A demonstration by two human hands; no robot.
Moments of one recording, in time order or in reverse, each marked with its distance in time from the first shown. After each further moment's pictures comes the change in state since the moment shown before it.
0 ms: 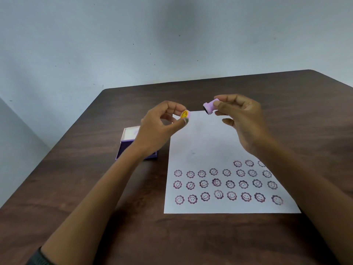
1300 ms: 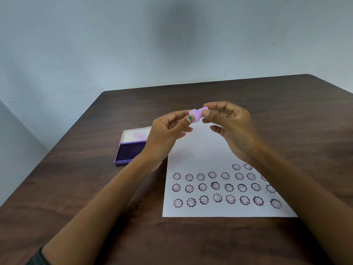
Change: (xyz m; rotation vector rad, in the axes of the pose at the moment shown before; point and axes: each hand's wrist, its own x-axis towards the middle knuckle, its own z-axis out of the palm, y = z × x) left_hand -0.008 0.011 0.024 -0.364 -0.004 -0.168; right_hand -0.007 0.004 0.009 0.042 -0.155 0.017
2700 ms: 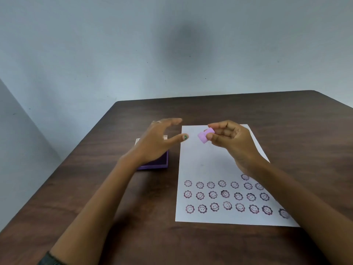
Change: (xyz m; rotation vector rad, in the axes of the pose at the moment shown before) left_hand 0.013 -0.008 -0.063 0.715 -0.128 0.144; right_hand -0.001 0.016 0.006 -0.130 -0.011 -0.048
